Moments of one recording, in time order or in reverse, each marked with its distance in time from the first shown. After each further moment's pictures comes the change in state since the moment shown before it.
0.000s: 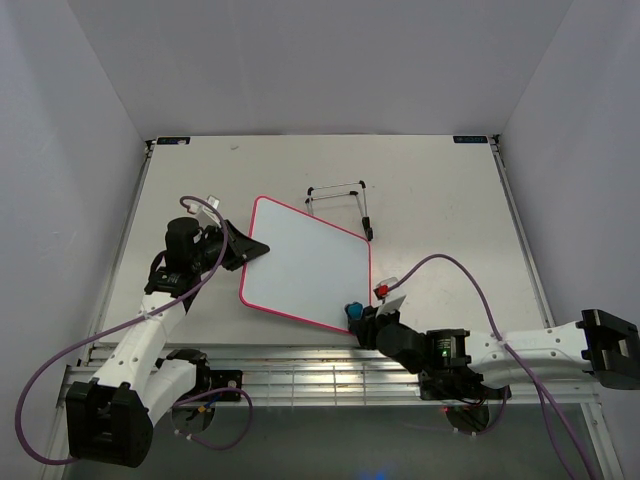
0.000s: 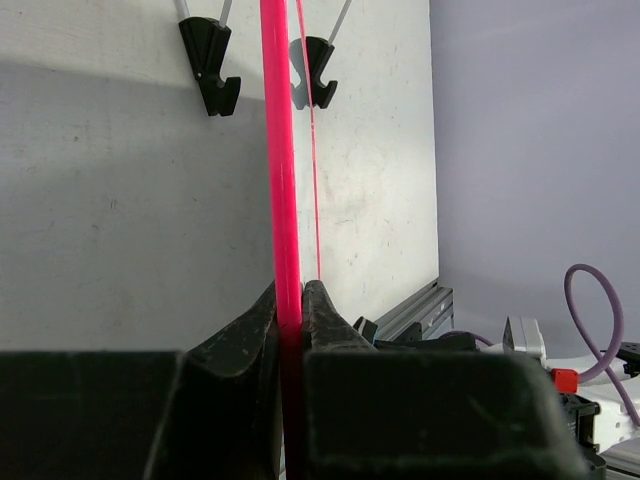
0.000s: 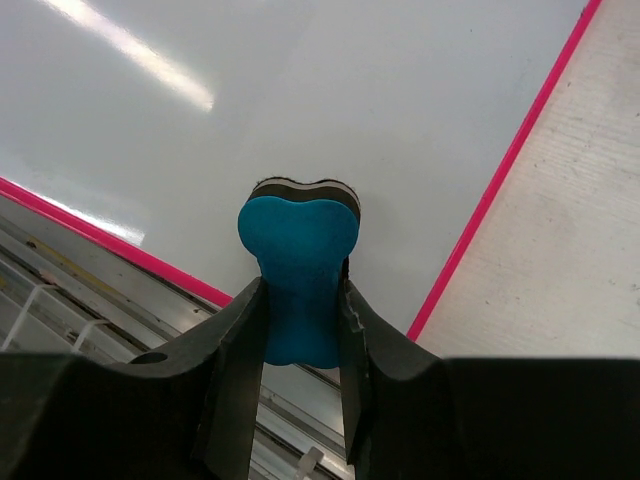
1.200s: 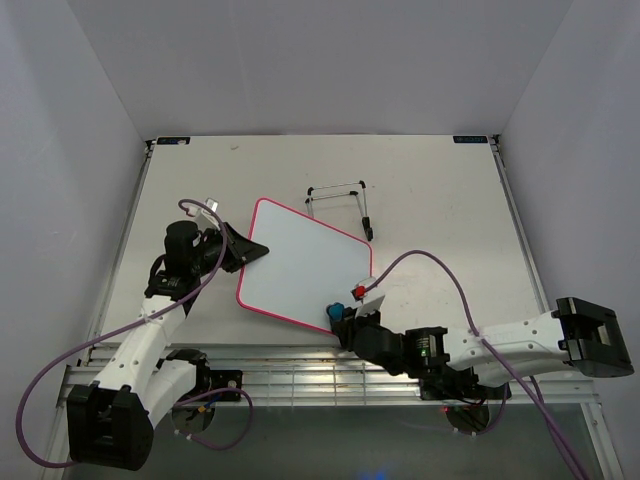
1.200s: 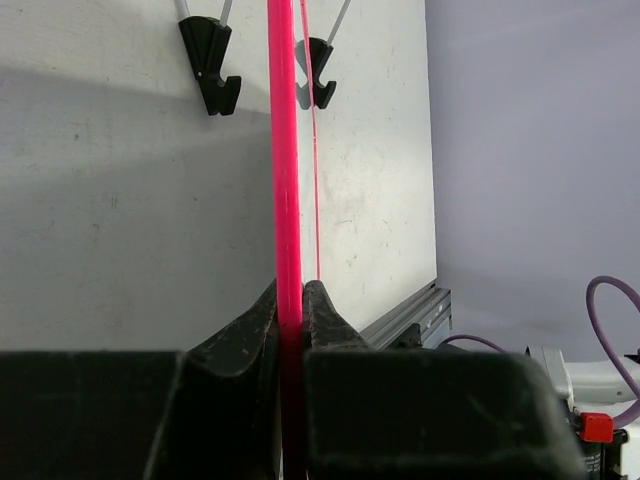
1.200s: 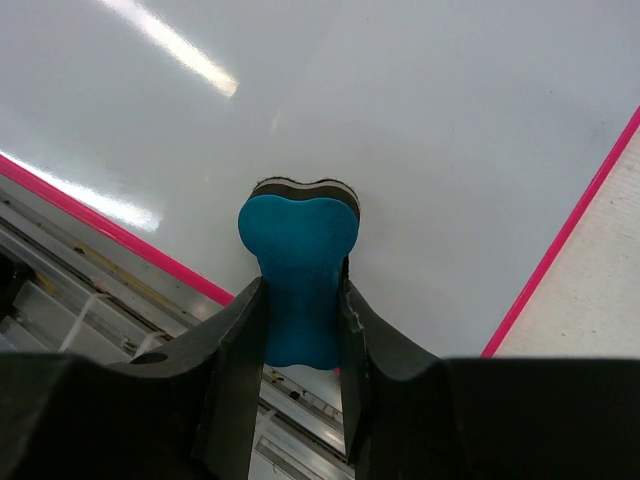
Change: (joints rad) left arm 0.002 -0.019 -0.033 0.032 0.007 -0.014; right arm 0.063 0.204 0.161 0.002 0.037 0.015
